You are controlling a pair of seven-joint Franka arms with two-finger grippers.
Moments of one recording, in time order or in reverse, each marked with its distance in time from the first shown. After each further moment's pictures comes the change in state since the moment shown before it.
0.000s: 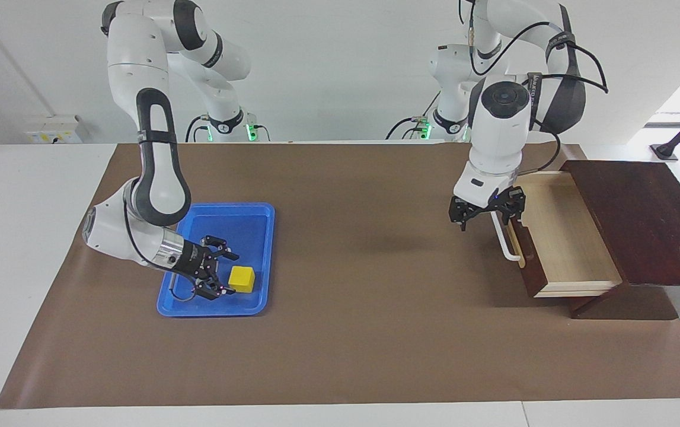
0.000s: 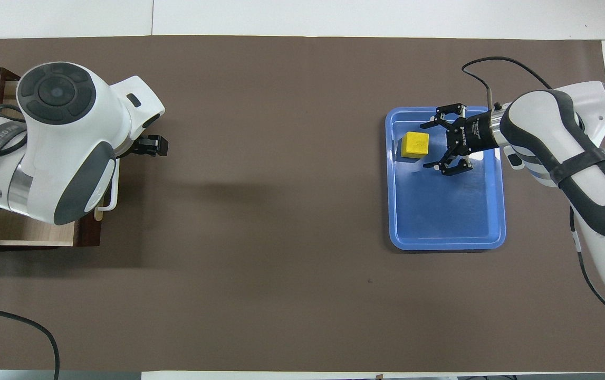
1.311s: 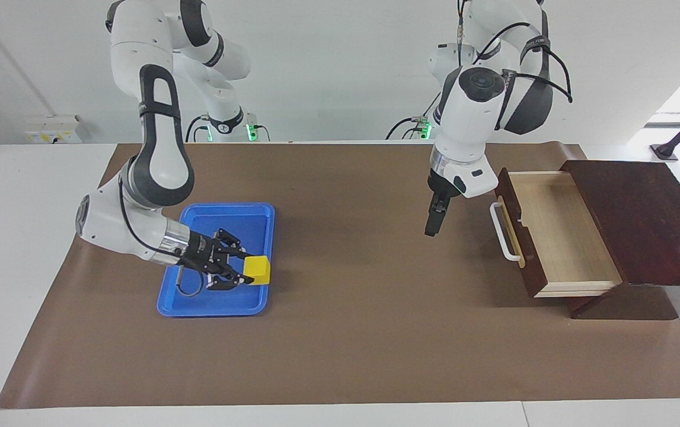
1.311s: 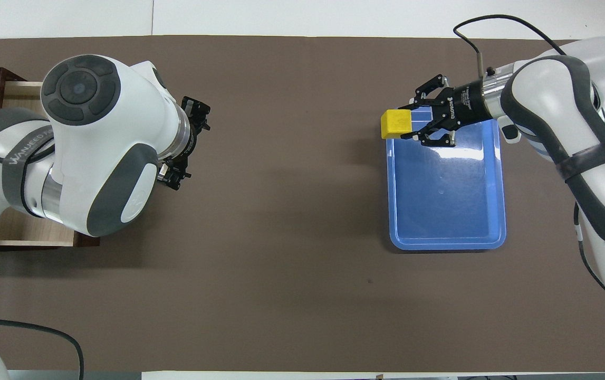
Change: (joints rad) left arm -0.079 0.005 0.003 0.012 -0.179 0.069 -1.156; right arm 0.114 -0.033 0.010 0.218 0.001 -0.131 0.204
